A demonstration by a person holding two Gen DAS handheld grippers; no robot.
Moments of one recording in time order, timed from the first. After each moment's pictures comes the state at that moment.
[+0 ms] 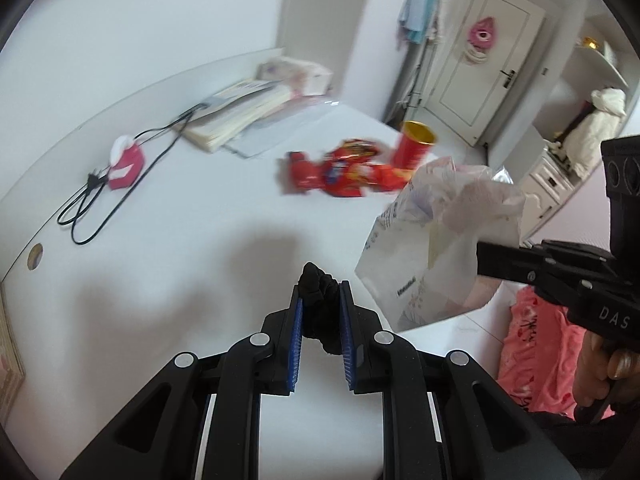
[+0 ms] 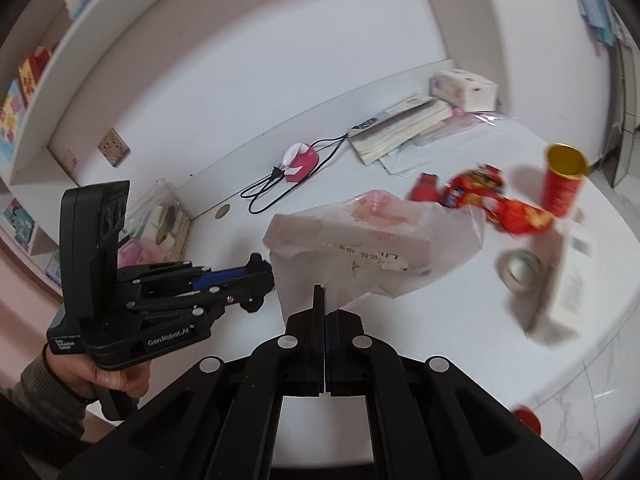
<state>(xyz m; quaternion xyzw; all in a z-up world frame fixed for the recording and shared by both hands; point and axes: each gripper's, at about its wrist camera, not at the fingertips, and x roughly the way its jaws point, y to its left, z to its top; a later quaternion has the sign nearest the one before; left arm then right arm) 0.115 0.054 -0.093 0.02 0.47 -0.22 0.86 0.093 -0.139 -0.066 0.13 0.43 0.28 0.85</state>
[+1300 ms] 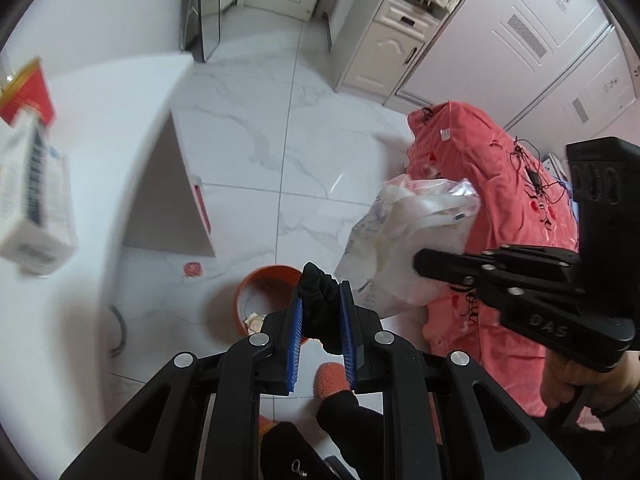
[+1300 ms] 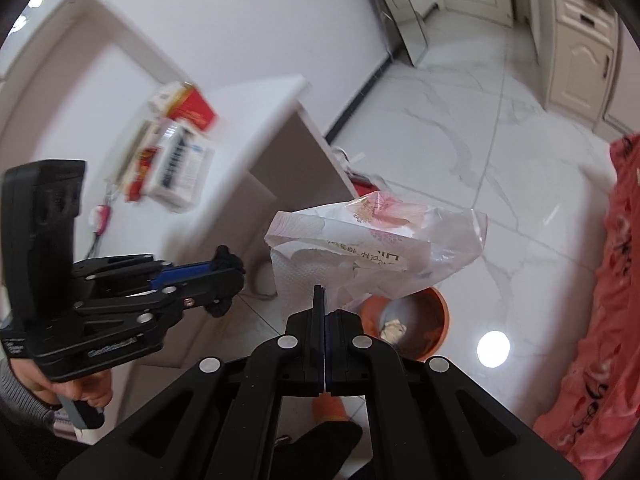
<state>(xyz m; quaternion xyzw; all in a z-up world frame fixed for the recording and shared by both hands) 0.063 -0.265 -0.217 0.17 0.55 -0.46 0.68 -0.048 -0.434 -0.230 0.30 0.50 -0.03 0.81</state>
